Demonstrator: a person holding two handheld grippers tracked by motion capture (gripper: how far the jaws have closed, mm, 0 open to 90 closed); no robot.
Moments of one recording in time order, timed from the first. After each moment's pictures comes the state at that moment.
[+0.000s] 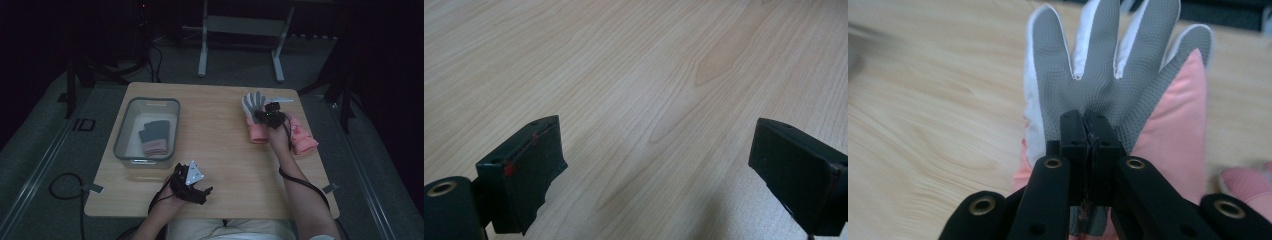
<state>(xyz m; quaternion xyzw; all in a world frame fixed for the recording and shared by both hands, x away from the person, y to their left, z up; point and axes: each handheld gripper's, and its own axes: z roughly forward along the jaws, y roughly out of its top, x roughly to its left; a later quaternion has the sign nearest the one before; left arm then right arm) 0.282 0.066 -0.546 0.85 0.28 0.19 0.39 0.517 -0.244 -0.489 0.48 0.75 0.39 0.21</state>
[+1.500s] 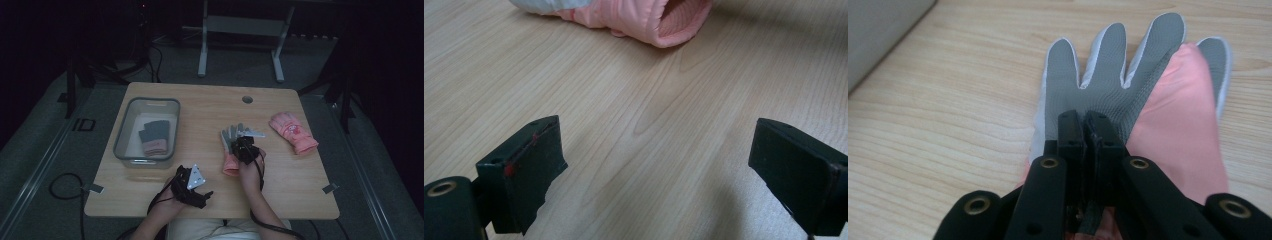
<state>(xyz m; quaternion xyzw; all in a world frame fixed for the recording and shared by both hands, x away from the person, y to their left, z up) 0.278 0.063 -0.551 0.87 0.26 0.19 0.38 0.400 -0.149 -0.534 0.54 0.74 0.36 0.20</state>
